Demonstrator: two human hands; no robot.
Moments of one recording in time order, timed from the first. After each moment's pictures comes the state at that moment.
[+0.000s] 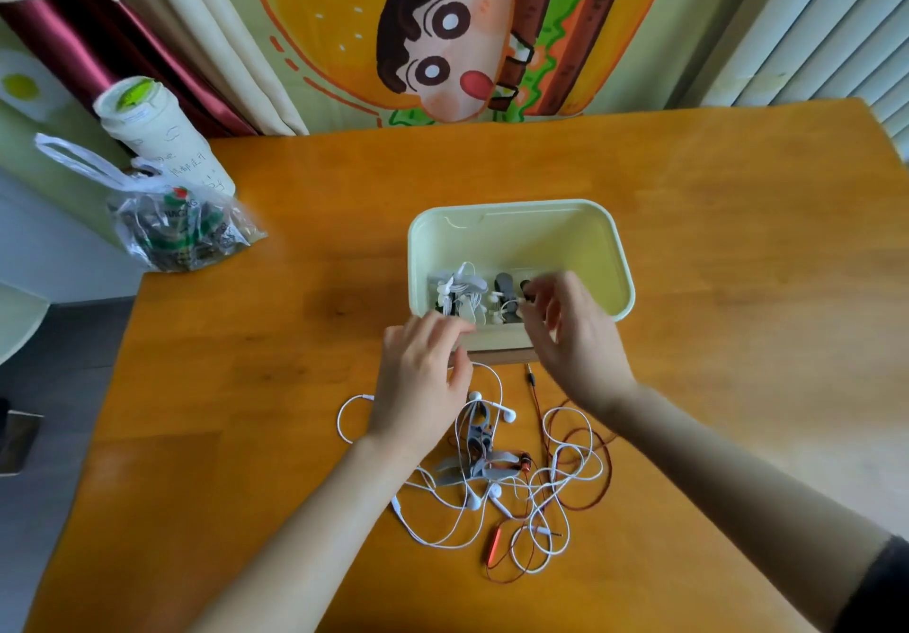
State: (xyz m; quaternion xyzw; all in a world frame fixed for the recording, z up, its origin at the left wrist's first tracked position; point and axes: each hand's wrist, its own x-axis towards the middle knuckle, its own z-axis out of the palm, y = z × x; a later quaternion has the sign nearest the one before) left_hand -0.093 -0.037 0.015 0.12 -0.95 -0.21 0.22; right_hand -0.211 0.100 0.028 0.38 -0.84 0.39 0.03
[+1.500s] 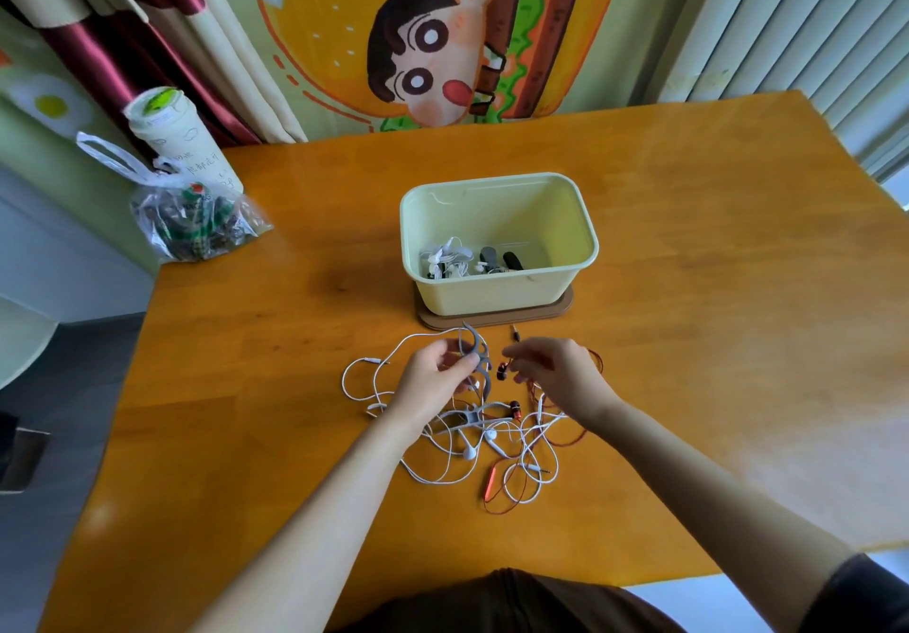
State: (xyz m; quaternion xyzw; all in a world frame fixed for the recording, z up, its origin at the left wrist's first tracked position) left_hand -0.051 0.001 -0.010 0.30 -0.69 -0.66 -0.02; right_hand -0.144 0.155 0.001 0.28 -0.85 0.38 -0.25
